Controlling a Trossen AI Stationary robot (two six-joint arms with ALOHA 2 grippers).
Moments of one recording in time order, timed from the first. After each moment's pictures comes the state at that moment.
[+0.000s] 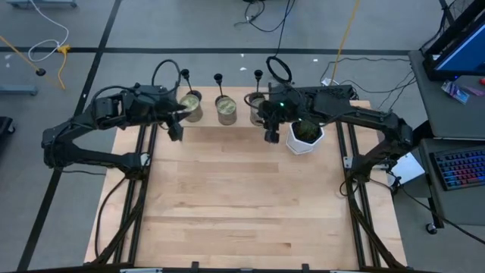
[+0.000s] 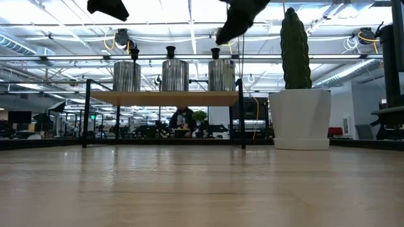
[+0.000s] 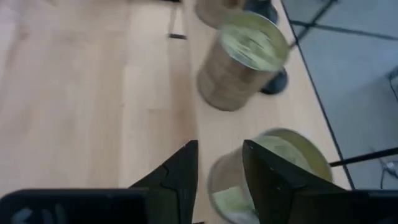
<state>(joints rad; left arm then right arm) 0.31 0.99 1.32 -0.93 -0.22 -0.05 -0.28 1.54 1.54 -0.69 0.05 -0.27</state>
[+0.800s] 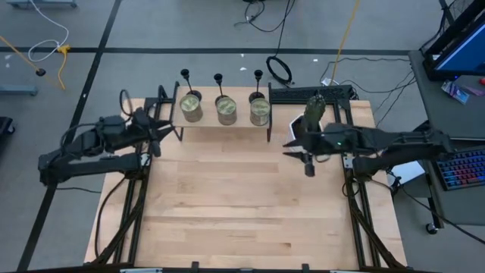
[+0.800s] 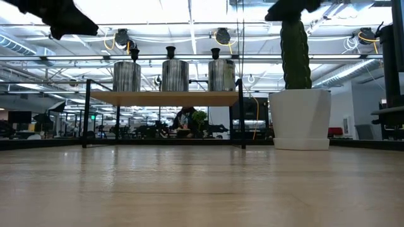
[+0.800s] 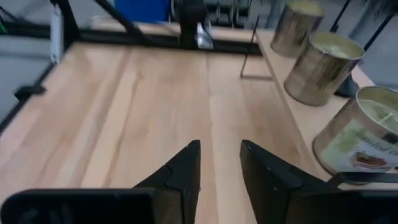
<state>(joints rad) 0.27 0.37 0.68 -0.57 -0.22 -0.08 0.00 0.94 0.89 -0.36 0.05 -0.06</state>
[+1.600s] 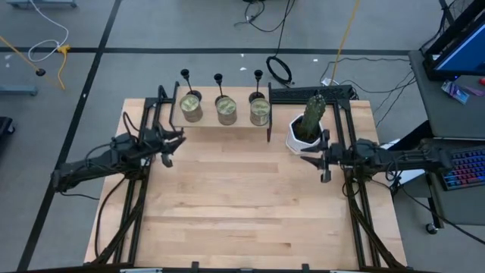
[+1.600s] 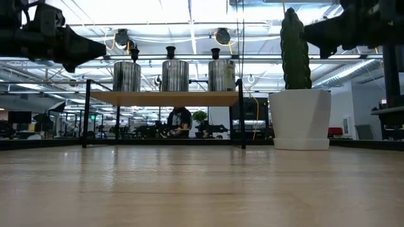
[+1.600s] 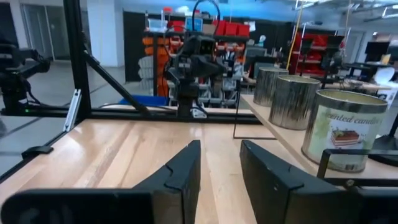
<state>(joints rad) 0.27 0.06 0.10 0.08 -0.08 -0.02 0.00 0.33 0.18 0.22 0.05 -0.05</state>
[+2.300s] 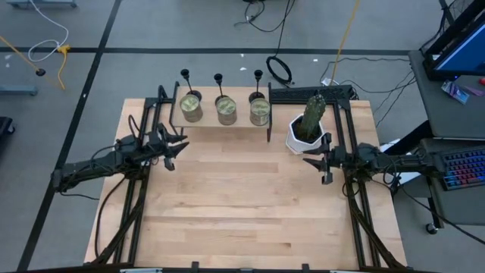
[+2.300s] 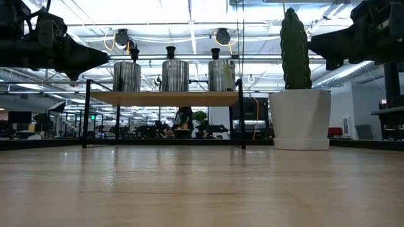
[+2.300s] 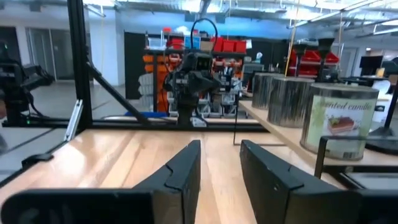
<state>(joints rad) 0.27 0.06 0.01 0.15 -0.02 -0.01 0.00 0.15 0.02 0.27 0.05 -0.04</state>
